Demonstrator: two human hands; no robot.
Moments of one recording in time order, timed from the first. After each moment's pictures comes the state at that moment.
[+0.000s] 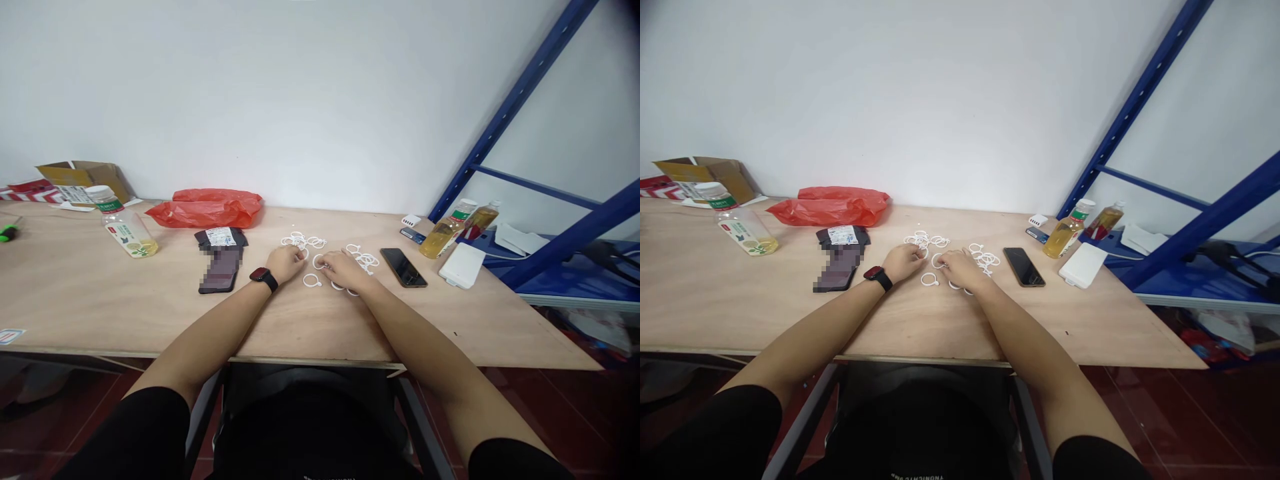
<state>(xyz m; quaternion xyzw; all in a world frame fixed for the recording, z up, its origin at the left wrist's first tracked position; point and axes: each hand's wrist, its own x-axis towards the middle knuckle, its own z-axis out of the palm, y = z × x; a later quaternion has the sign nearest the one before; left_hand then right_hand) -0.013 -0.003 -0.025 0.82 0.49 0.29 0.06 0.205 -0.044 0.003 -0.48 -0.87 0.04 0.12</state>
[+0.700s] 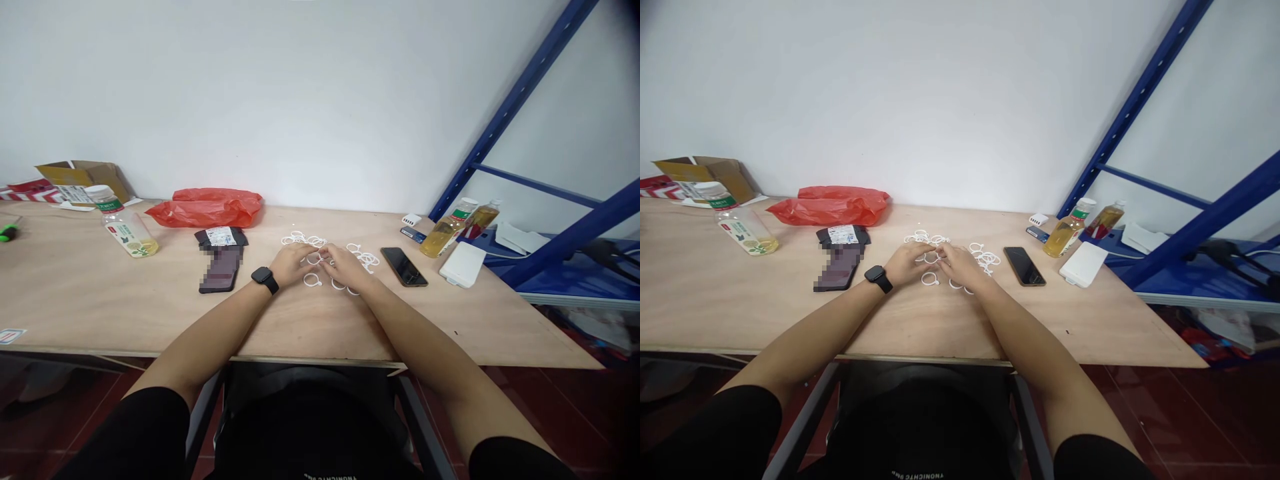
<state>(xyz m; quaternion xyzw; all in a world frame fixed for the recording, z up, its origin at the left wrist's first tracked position) -0.006 -0.018 -0.007 0.89 0.28 0.34 0.08 0.201 -0.049 0.009 -0.46 -0.85 0.08 0.26</state>
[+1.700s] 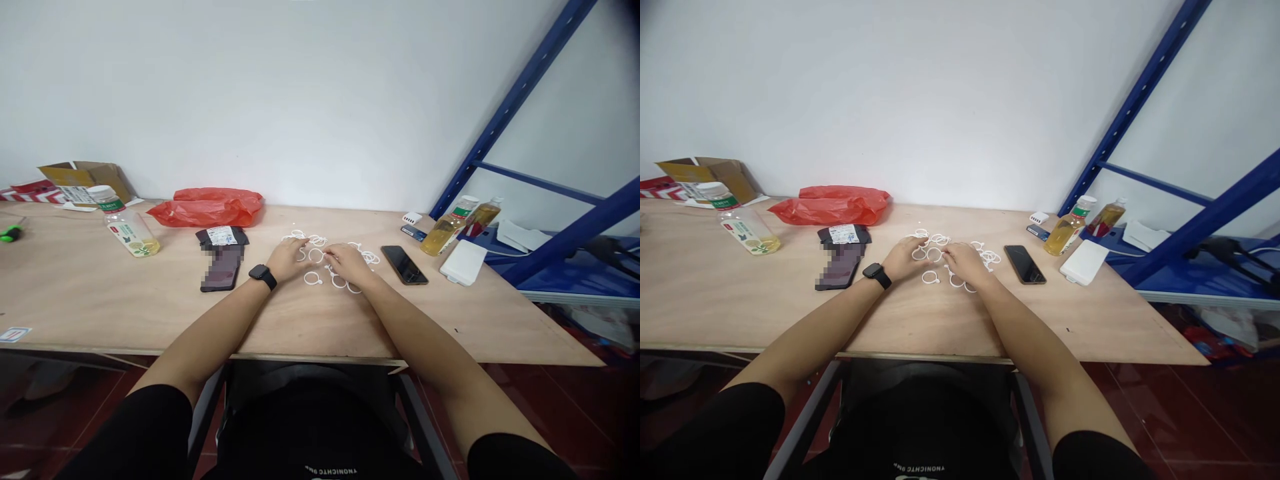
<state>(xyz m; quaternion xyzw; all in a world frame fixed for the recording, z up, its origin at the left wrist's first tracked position) -0.014 -0.006 -0.014 0.85 0.38 0.36 0.08 0.210 -0.038 0.005 -0.48 -0.85 0.02 0.22</state>
